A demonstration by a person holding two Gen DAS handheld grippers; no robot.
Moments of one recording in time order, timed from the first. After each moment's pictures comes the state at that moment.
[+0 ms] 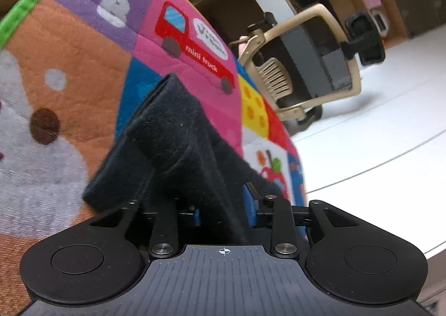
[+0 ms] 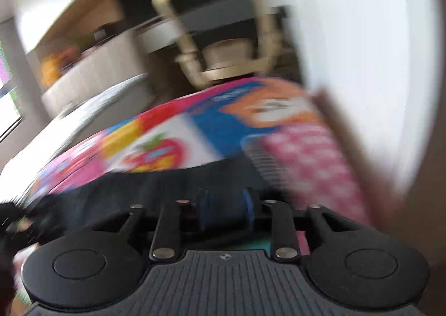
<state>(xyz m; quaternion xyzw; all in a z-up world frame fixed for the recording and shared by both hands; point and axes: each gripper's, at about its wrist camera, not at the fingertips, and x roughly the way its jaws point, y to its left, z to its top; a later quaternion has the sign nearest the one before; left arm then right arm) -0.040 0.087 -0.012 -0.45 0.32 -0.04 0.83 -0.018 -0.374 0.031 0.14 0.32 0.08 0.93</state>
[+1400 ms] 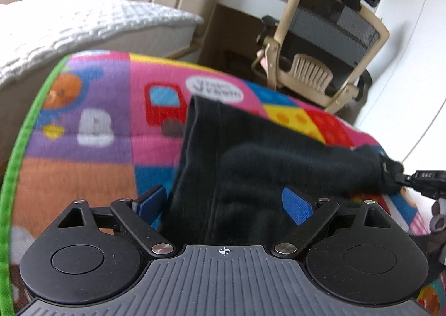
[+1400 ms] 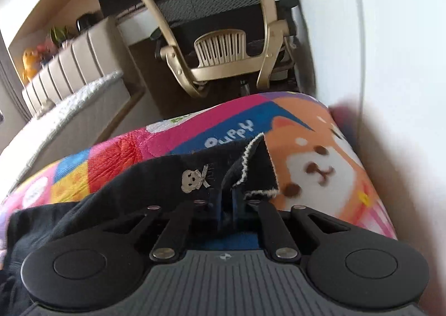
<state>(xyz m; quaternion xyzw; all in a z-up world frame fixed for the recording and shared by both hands) 0.005 0.067 0.012 -0.19 0.32 0.06 0.93 0.177 -0.340 0.011 0.13 0.34 0.09 0.93</state>
